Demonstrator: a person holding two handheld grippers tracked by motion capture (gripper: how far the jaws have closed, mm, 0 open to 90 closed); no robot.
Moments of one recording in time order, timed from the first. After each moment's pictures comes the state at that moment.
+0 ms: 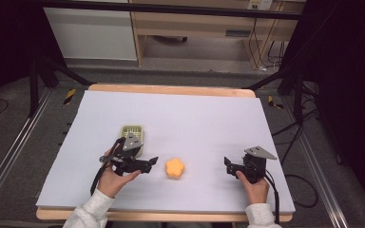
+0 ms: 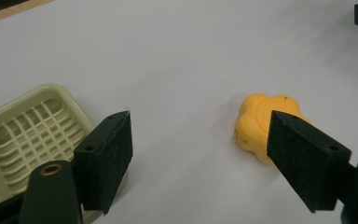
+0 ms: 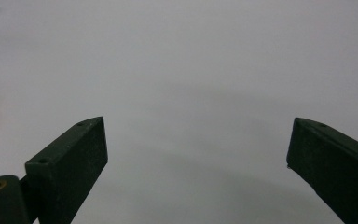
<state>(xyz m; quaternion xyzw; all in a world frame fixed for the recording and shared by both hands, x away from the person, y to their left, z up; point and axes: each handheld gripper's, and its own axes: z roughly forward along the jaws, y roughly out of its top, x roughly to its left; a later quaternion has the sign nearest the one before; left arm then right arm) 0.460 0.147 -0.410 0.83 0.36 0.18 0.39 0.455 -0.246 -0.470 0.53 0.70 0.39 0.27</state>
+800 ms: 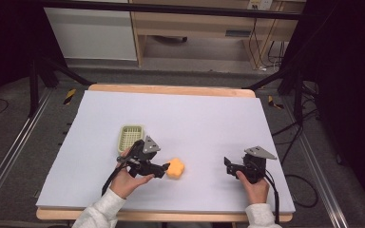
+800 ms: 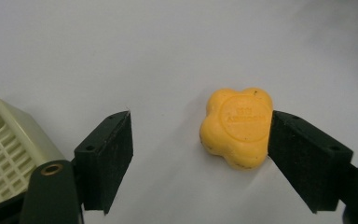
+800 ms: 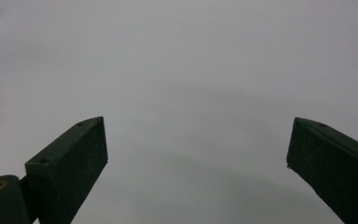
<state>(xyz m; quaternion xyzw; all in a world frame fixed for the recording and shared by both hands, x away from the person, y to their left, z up) 0.460 0.109 -0.417 0.86 0.32 0.16 0.35 0.455 -0.246 -0.469 0.53 0.70 0.39 0.26</state>
